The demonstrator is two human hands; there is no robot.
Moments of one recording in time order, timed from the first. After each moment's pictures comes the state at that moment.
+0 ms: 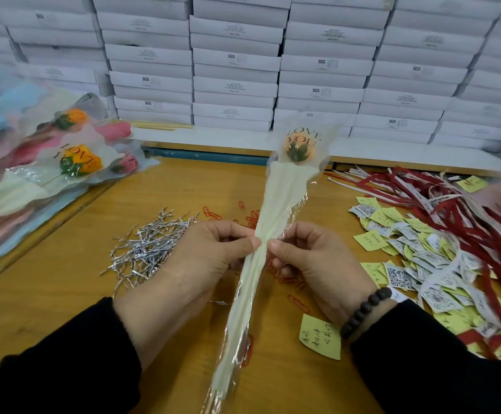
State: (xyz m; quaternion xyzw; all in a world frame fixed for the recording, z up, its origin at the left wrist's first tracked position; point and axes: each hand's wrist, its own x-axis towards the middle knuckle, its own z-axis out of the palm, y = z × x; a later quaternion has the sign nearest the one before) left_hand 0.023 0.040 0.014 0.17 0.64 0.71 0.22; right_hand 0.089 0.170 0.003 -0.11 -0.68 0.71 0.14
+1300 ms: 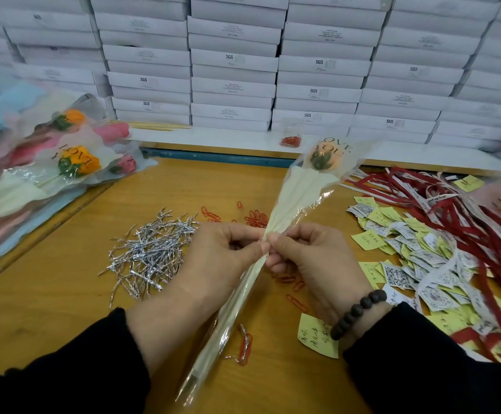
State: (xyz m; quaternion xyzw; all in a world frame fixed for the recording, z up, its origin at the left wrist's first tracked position) left_hand 0.039 0.042 0.018 0.27 0.70 0.64 0.12; right_hand 0.094 0.159 0.013 -0.16 -0.66 0.71 0.18
